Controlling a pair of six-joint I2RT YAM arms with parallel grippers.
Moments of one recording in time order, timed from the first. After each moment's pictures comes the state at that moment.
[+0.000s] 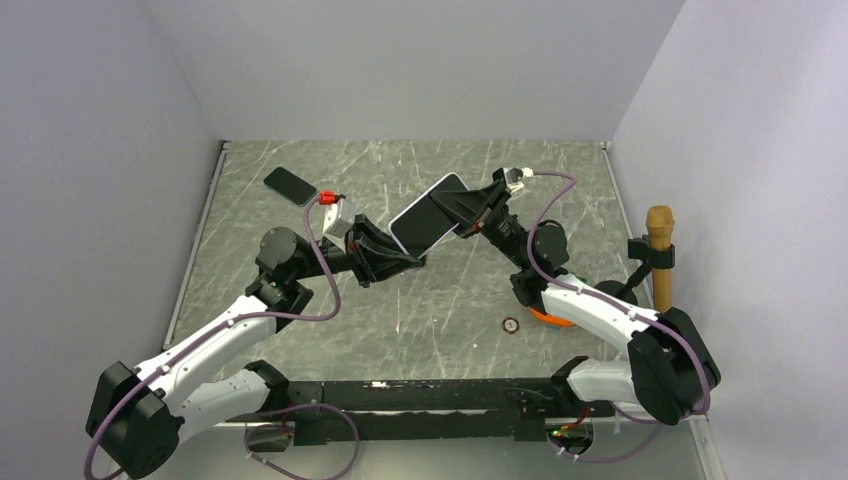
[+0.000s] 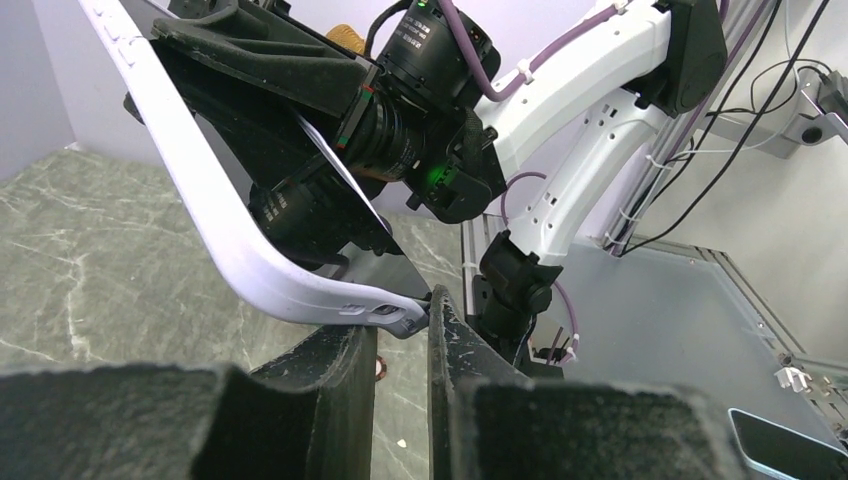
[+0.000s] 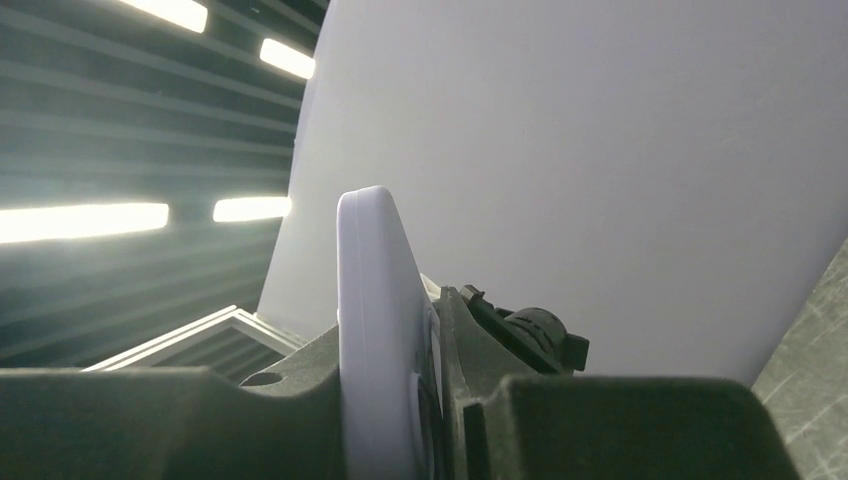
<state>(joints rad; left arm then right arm) -0.61 1.01 0.65 0.69 0.83 -0.45 0.61 1.25 0.63 1.15 -0.35 1.70</state>
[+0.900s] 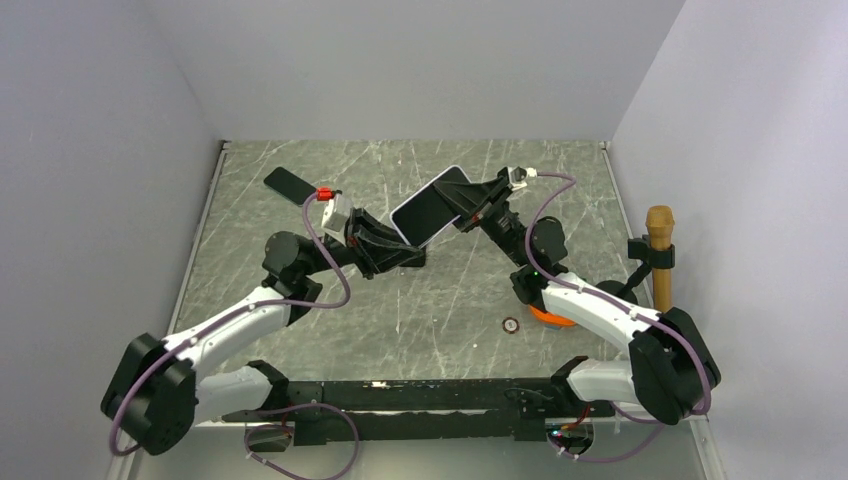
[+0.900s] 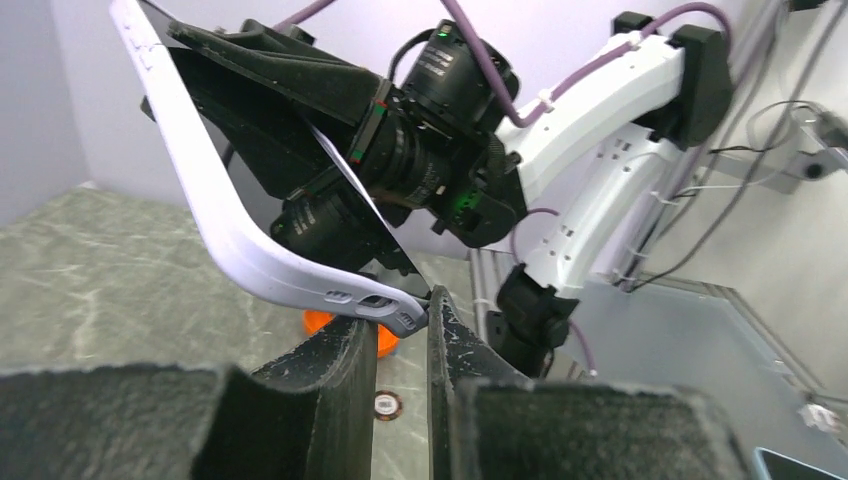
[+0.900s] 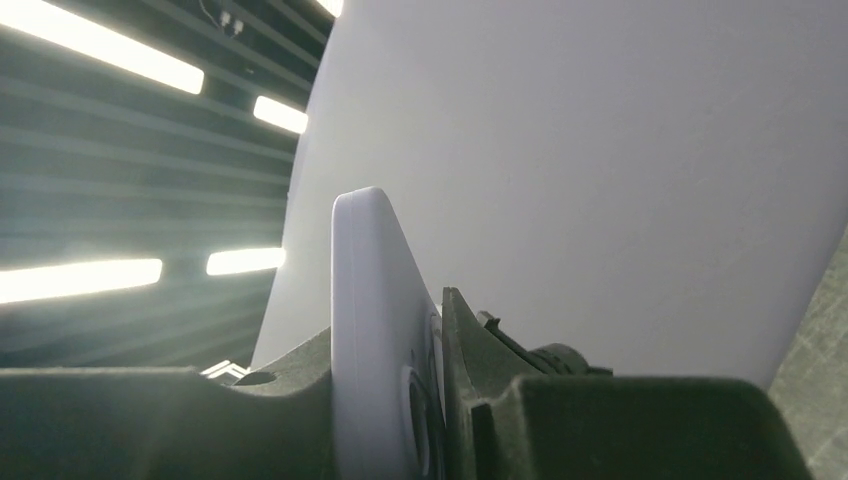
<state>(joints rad) -0.57 1.17 0.58 1.10 0.84 -0.61 0.61 1.24 0.64 1.08 -0.26 1.70</state>
